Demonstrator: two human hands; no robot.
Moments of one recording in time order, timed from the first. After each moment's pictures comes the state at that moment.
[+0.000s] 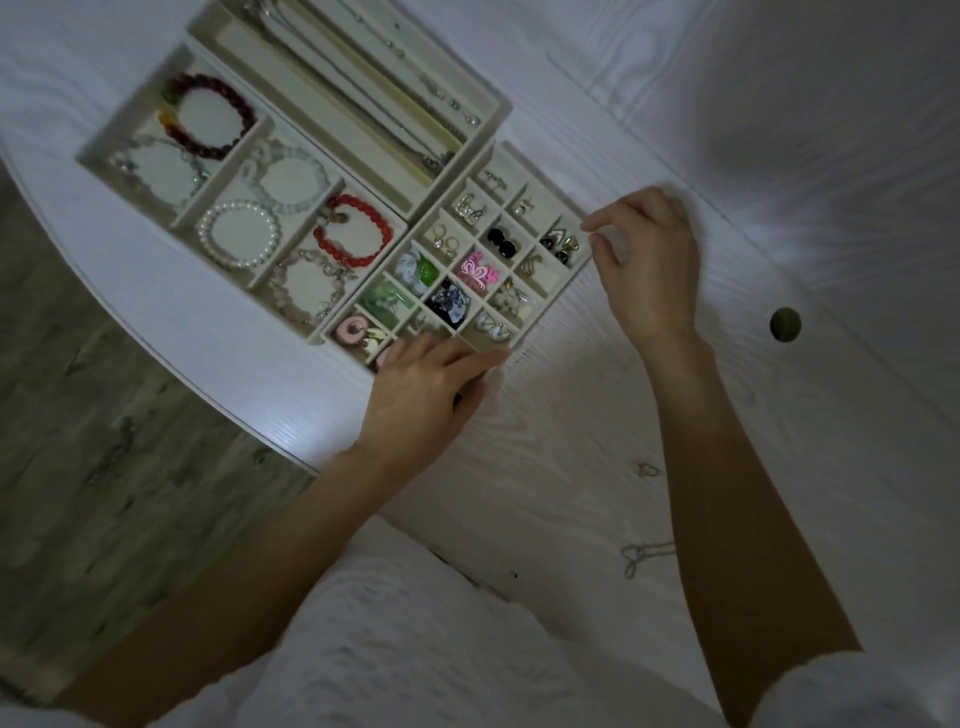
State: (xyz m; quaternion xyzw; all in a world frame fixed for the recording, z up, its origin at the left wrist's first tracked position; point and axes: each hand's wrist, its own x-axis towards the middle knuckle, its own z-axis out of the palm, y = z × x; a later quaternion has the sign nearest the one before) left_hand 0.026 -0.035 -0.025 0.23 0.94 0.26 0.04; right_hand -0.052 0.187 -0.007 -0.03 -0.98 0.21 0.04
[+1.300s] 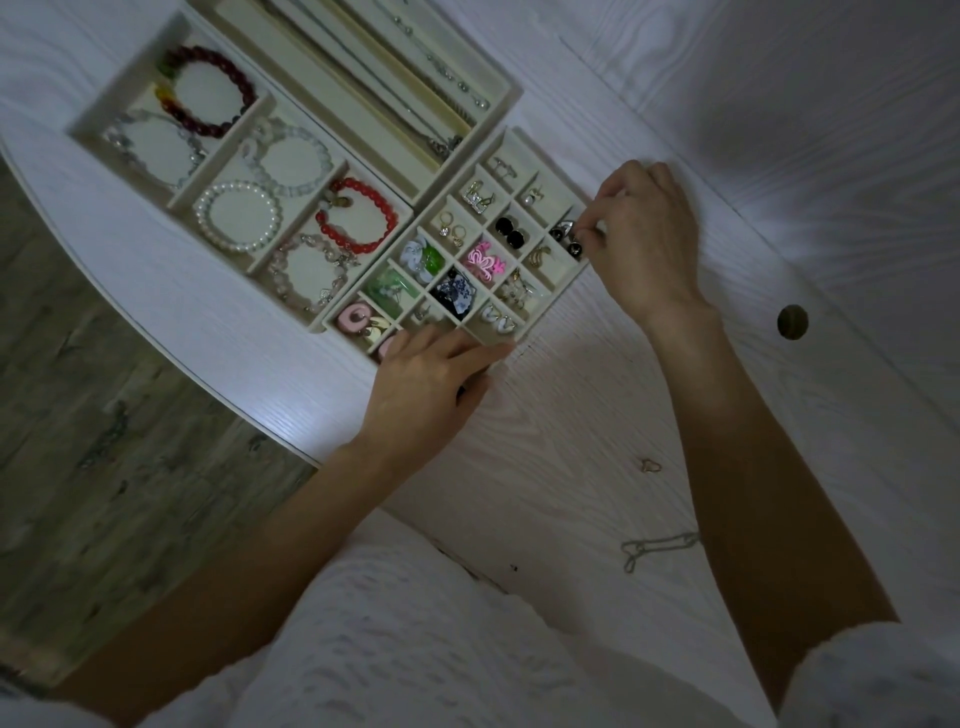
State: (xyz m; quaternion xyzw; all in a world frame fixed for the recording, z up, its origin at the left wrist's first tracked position) left_hand 0.027 -0.035 -0.029 0.22 0.93 0.28 0.07; right_hand -0.072 0.177 -0.001 0.05 -1.00 0.08 -0.04
